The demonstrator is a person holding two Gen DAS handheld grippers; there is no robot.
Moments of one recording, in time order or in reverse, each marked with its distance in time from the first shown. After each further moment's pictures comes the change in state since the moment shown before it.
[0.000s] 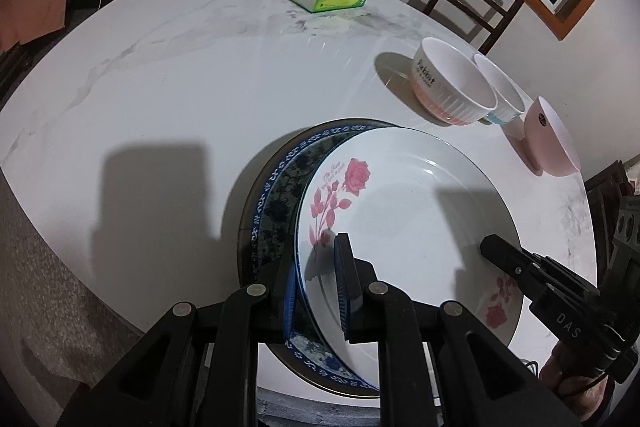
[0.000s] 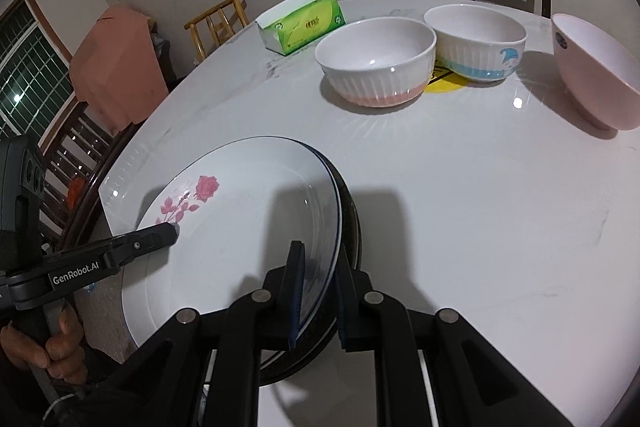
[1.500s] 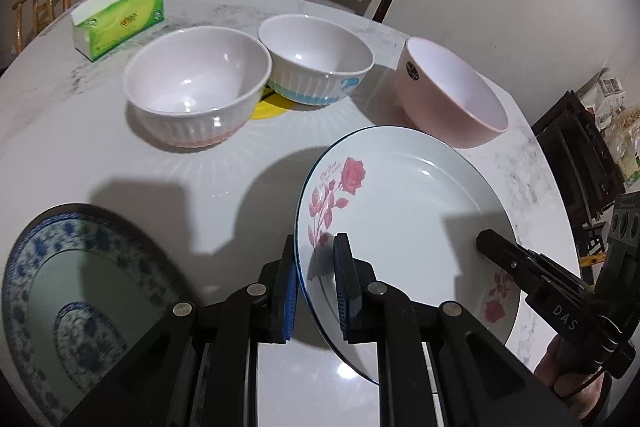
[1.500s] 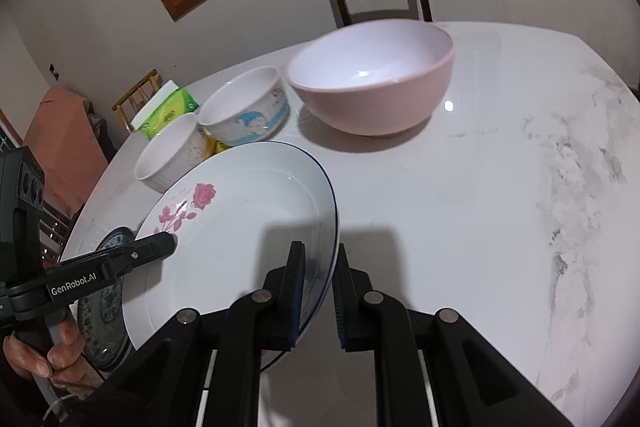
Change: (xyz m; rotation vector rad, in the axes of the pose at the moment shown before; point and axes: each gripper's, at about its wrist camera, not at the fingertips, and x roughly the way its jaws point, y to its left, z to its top) left arm 0.064 -0.201 0.025 0.259 0.003 -0.163; right arm -0.092 -0.176 -0.005 0.213 -0.190 -0.156
